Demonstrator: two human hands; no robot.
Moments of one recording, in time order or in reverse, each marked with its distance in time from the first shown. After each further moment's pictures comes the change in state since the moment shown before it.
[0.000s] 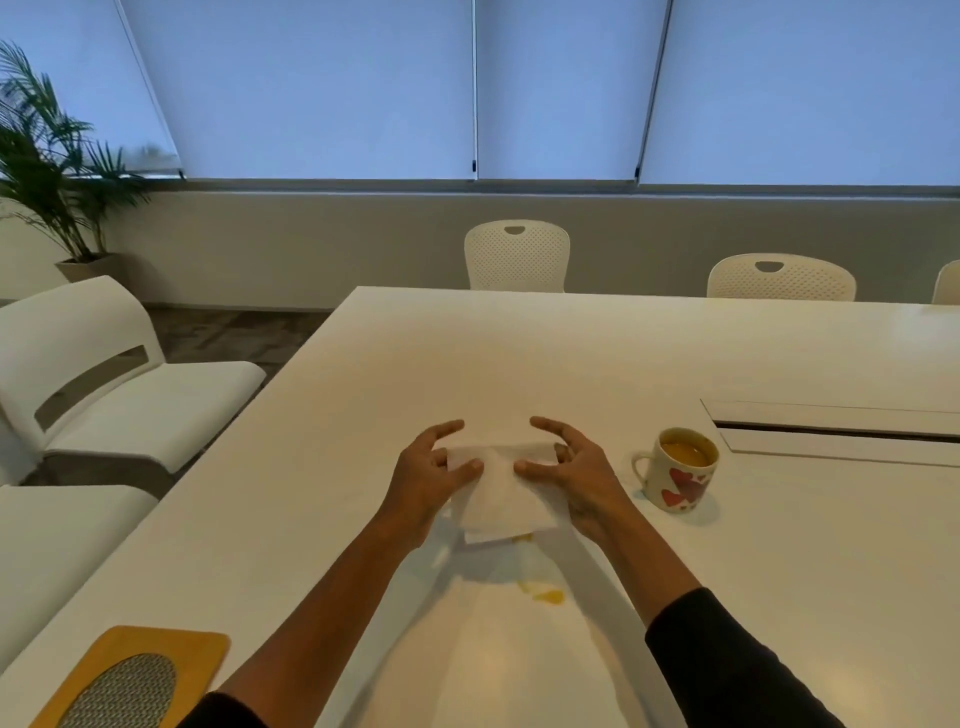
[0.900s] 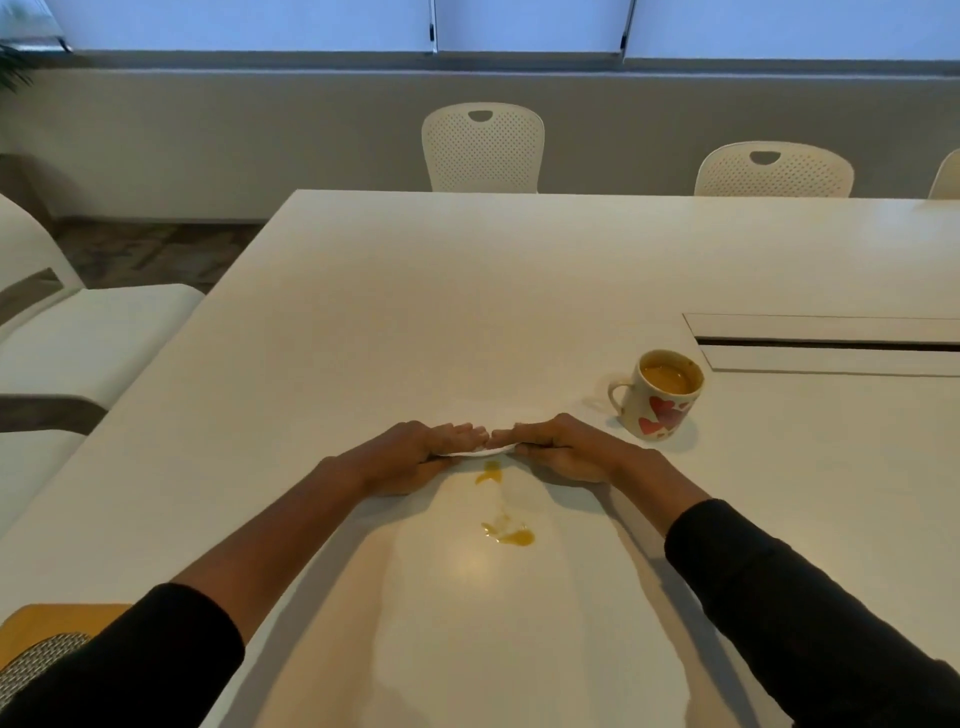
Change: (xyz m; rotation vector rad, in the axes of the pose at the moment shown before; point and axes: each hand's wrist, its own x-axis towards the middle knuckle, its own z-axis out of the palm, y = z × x) left_hand 0.047 -0.063 -0.006 0.974 -0.757 0.283; right_hand 0.027 0.043 -0.072 -1.012 -0.531 -0.234
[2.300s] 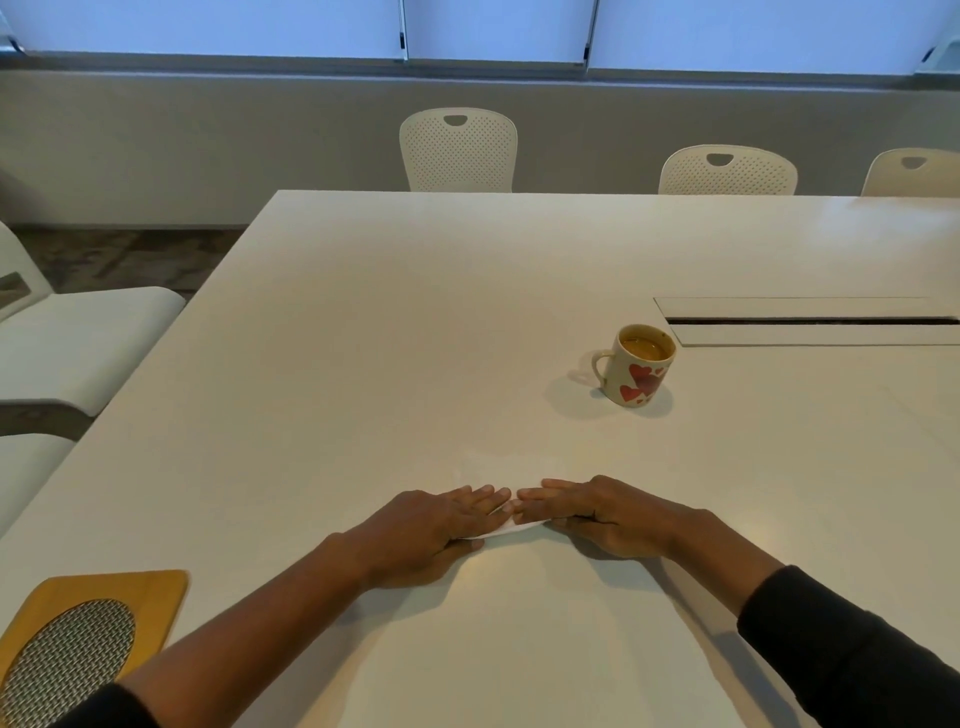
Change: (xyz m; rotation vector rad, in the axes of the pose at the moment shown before) left_hand -0.089 0.059 0.066 0.301 -0.072 0.244; right_hand -0.120 -0.022 0.048 -0.078 -0.207 -0.051
